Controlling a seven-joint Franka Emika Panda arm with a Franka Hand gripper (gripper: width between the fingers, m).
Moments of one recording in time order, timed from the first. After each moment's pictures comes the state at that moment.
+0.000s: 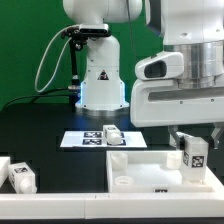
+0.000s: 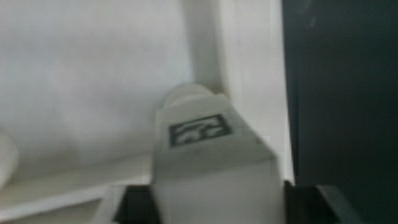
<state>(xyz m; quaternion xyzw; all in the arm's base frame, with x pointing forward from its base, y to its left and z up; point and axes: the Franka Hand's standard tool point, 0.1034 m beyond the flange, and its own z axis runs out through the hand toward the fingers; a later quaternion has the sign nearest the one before) 0.627 0.112 0.086 -0.99 0.15 0.00 0.06</state>
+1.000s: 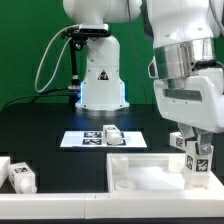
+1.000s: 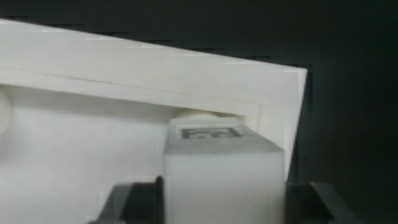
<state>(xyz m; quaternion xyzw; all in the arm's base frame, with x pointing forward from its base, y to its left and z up) 0.636 0.111 0.085 -0.78 0.61 0.00 0.11</state>
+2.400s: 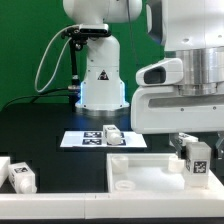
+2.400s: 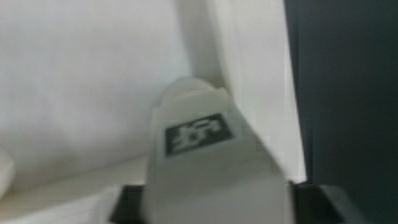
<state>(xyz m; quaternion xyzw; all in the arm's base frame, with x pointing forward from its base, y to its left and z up) 0.645 0.108 0.077 -0.98 0.19 -0.02 0.05</state>
